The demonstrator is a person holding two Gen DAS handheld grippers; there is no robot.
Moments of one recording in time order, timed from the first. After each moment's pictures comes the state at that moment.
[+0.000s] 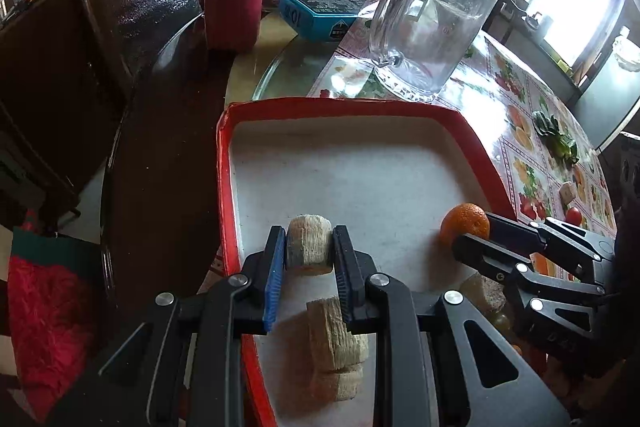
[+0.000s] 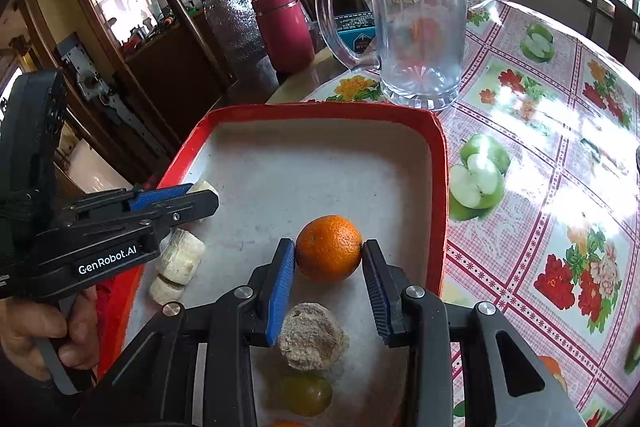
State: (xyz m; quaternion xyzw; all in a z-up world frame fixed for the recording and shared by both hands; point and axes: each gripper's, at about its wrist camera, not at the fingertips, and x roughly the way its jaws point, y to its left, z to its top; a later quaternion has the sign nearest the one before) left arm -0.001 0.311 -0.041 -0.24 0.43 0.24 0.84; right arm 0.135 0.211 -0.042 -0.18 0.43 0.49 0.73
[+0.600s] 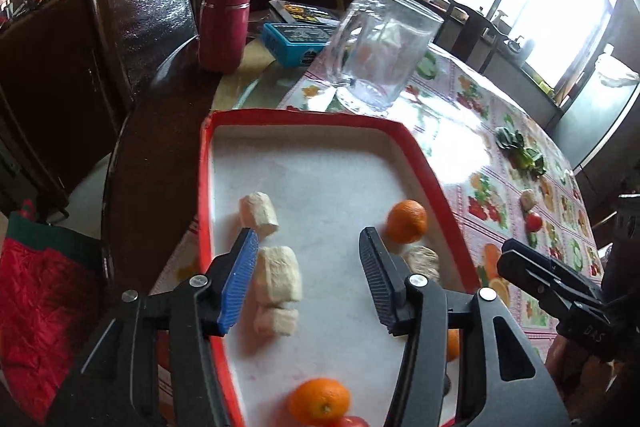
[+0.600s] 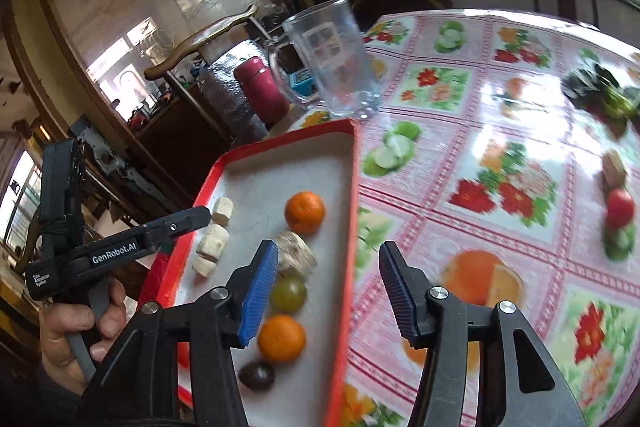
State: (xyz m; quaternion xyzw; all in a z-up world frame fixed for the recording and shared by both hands) left arm -0.026 0.266 -0.008 -0.26 0.37 0.23 0.86; right arm 0.132 0.089 -0.008 -0.04 0.42 0.47 0.77
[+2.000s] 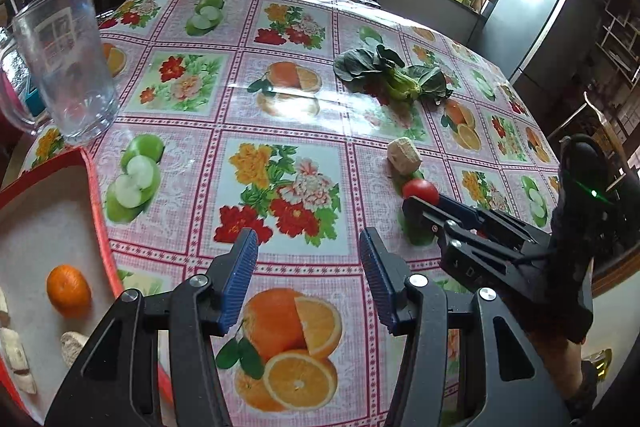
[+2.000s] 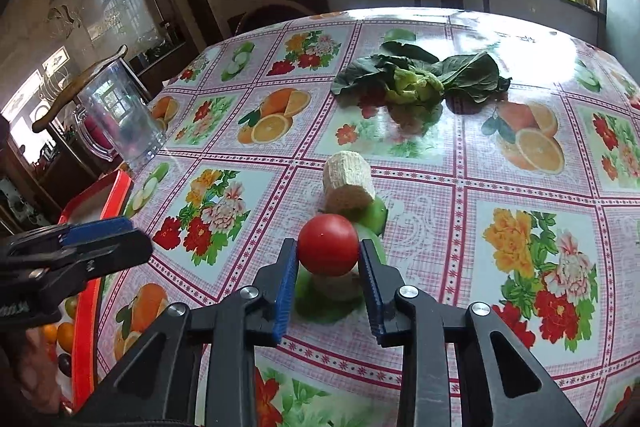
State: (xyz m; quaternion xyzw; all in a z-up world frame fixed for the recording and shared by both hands) left arm 0.177 0.107 -0.006 -0.16 0.44 0.07 0.88; right arm 0.275 -0.044 -0.035 -0.04 0.41 0.32 0.85
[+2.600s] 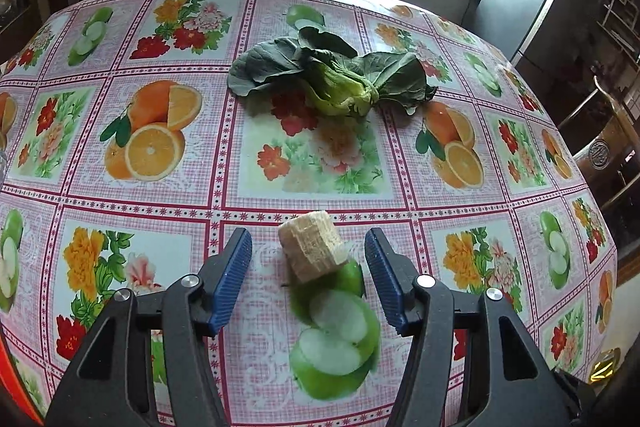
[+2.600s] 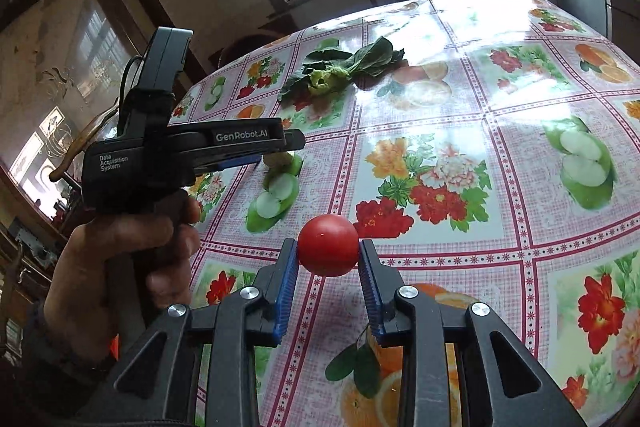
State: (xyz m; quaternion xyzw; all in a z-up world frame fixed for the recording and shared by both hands) left arm 0.299 0.041 -0.041 -0.14 0.45 0.06 0.88; right arm 0.239 -0.149 -0.029 0.05 0.42 0.30 0.86
